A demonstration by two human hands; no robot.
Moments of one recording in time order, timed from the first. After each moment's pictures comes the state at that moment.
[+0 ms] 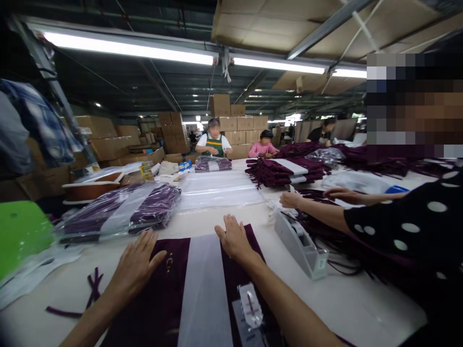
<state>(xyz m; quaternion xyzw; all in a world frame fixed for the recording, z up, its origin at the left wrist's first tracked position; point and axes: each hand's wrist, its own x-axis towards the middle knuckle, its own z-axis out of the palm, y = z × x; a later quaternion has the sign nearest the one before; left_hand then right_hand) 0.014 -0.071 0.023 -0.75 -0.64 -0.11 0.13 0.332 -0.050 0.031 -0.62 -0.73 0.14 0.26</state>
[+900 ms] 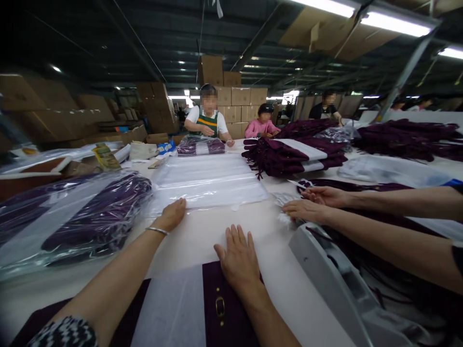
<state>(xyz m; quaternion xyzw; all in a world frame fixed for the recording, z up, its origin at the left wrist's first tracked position) 0.155 0.240 -0.020 -0.82 -0.55 0.04 0.12 0.363 0.040 -0.057 -0.71 -0.69 0.05 0.13</state>
